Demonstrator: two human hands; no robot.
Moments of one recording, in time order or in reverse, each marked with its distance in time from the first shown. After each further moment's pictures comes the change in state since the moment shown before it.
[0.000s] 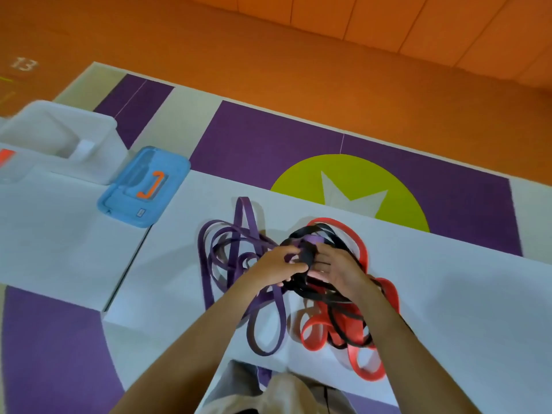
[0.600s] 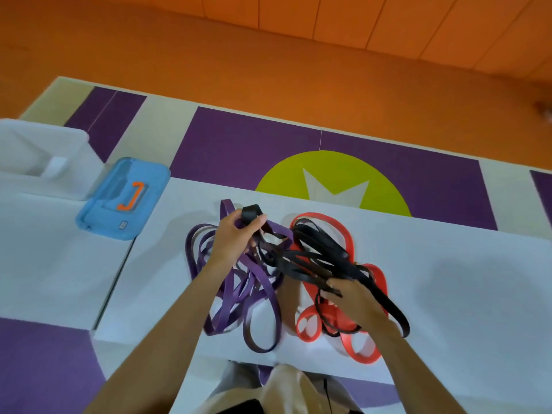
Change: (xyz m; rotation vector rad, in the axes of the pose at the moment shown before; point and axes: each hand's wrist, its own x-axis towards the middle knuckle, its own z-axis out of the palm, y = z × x) left_hand -0.019 0.016 -0.054 -0.376 0.465 0.200; right_hand -0.048 0.071 -0.065 -1.310 0.192 -0.377
